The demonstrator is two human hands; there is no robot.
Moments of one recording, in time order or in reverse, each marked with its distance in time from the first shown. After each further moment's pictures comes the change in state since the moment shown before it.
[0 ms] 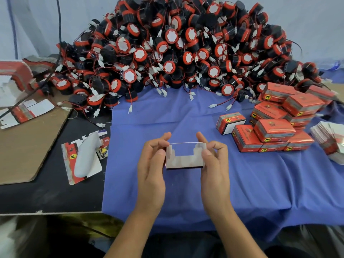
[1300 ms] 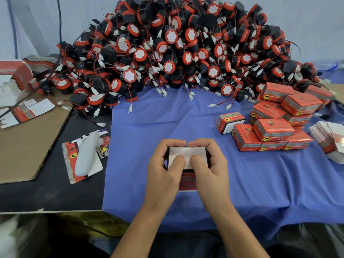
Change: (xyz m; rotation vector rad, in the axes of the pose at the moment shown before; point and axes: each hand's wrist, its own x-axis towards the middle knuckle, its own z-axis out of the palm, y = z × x) left_hand -0.006 0.011 0.015 0.226 -0.046 -0.057; right_hand -0.002 -0.015 0.009 -0.336 -0.020 -0.018
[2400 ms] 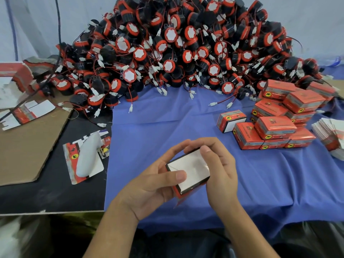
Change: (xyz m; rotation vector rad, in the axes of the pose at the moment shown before) left_hand 0.009 0.018 -0.042 -0.532 -0.679 -0.579; right_hand 0.001 -0.013 -0.006 0.158 -0.117 -0.105
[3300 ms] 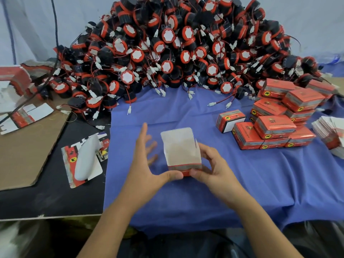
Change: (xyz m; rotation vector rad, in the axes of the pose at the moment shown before) left_hand 0.015 -0.020 -0.047 0.883 0.530 0.441; right_hand 0.012 0.059 -0.058 -0.313 -0.249 0.288
